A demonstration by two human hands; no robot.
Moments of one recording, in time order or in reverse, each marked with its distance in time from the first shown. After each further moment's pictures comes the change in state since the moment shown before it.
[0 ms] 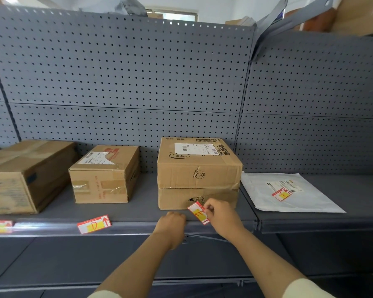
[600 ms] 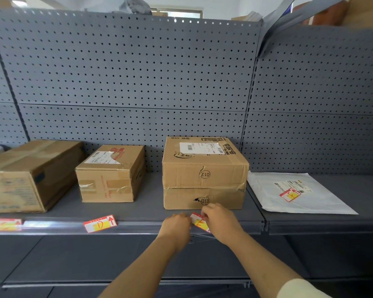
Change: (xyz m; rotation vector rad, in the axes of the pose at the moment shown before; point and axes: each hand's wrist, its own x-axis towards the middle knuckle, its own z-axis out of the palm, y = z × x) left_hand -0.006 0.003 0.002 -0.033 0.041 -0.011; right_hand 0.004 -0.010 0.016 -0.359 -0.131 -0.171
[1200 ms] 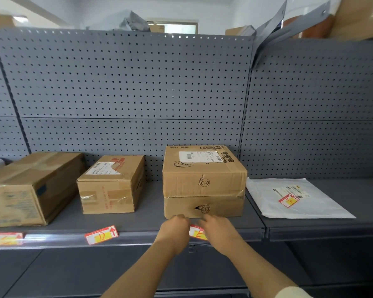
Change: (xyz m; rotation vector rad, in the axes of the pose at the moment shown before) left_hand -0.001 -0.006 -0.017 -0.062 0.050 -0.036; right_hand -0.003 -0.009 0.002 -0.310 -0.042 -0.147
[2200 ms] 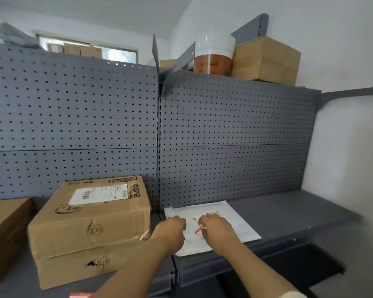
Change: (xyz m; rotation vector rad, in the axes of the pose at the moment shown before) left_hand 0.129 0.229 -0.024 -0.011 0.014 0.321; right_hand -0.079 0.252 -0.022 0.171 0.179 0.403
